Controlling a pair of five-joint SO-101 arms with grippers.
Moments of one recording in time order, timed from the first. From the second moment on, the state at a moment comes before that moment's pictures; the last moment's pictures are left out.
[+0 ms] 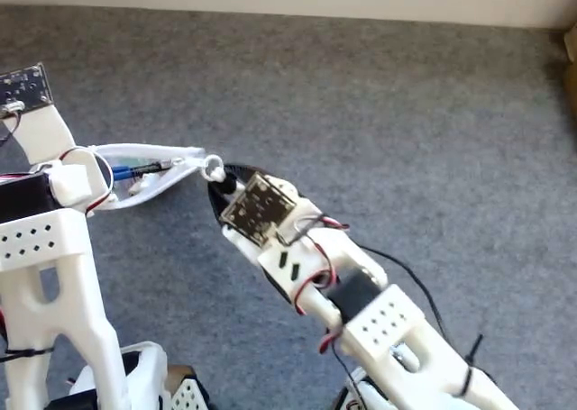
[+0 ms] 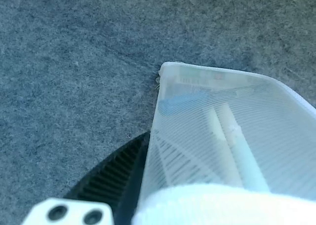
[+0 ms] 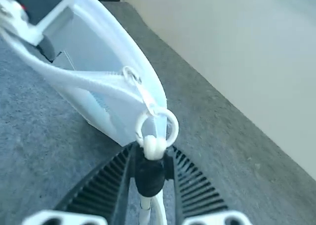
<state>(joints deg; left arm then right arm) -21.1 -25.6 25.2 75.4 12.6 -44.0 -53.1 60.2 13.8 23.0</state>
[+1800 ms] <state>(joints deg) 22.9 -23.9 -6.2 87.9 -5.4 -47.2 -104.3 82.7 48.9 29.2</state>
